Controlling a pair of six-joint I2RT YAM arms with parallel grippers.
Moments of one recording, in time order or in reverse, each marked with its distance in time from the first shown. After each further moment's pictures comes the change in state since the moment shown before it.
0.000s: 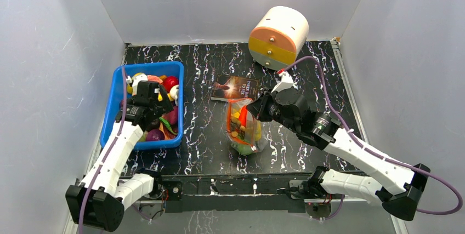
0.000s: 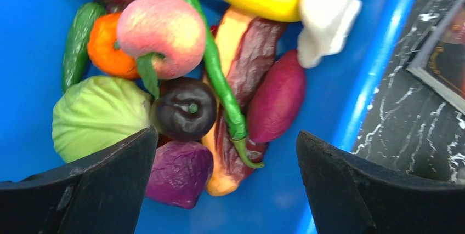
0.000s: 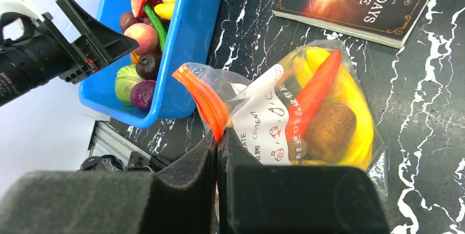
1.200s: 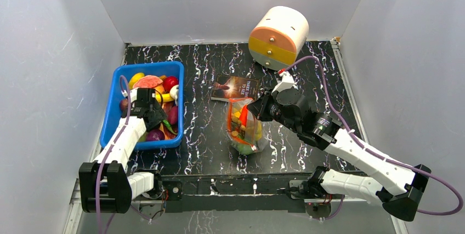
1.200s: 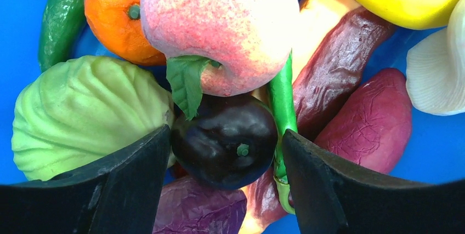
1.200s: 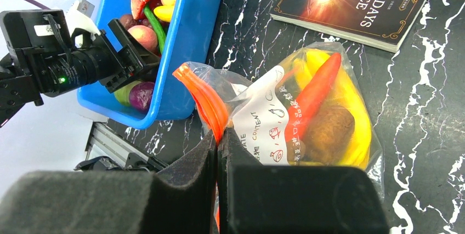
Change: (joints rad) left arm 0.198 0.140 -0.208 0.166 0.057 -0.072; right arm 0.000 -0.011 -0.001 -0.002 0.008 -0.015
